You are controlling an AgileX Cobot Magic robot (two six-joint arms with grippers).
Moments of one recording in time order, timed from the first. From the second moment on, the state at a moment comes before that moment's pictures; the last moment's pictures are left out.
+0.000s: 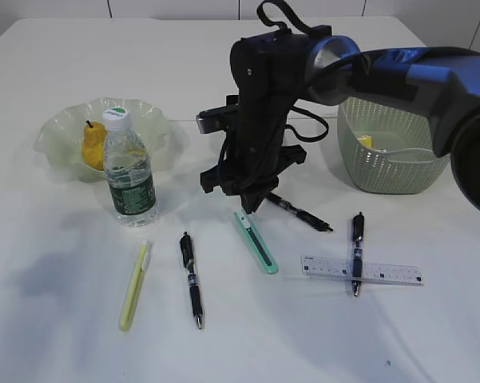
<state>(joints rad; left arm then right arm) 0.12 1.19 -0.74 -0.40 0.75 0.20 0.49 2.40 -2.07 0.01 1.22 0.09</state>
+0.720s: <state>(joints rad) 0.12 1.19 -0.74 -0.40 0.75 0.20 0.49 2.41 -2.10 0.02 1.22 0.09</state>
